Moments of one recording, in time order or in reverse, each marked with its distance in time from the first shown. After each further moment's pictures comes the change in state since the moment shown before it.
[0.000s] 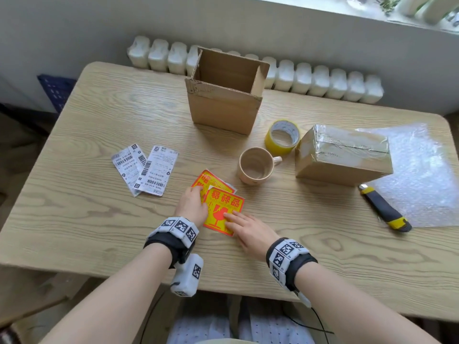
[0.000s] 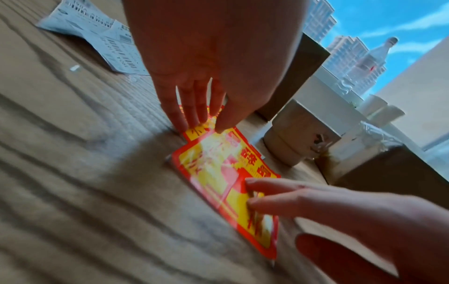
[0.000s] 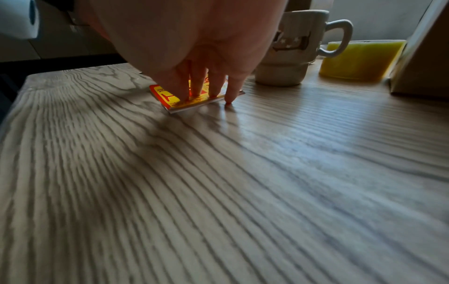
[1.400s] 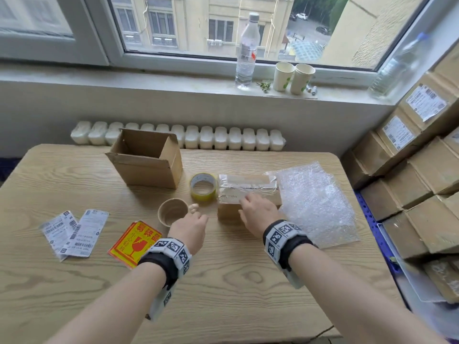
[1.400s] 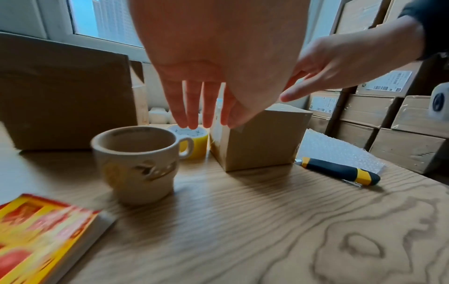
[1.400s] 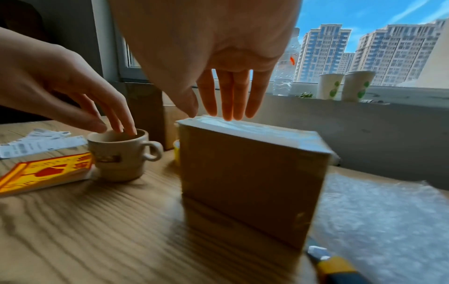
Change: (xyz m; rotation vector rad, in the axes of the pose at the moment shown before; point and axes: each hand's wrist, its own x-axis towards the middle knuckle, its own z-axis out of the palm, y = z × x) left_hand -0.028 0.206 0.033 0.657 -0.013 0.433; right_hand -0.132 0.116 -0.157 -0.309 0.480 0.421
